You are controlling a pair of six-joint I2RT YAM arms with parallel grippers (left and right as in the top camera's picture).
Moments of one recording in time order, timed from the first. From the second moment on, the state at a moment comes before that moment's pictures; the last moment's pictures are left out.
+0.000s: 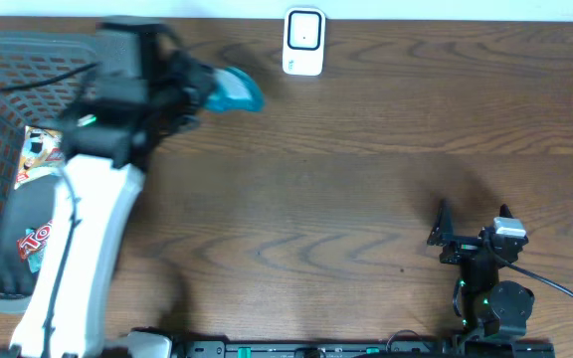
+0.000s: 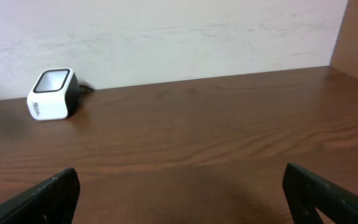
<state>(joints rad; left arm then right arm) -0.20 1.49 1.60 -0.89 0.16 -0.94 -0.08 0.01 0.01 -0.07 -0.01 0.09</state>
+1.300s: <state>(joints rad) -0.53 2.05 1.62 -0.68 0.29 -0.90 -0.08 0.01 0.01 -0.07 -0.01 0.09</state>
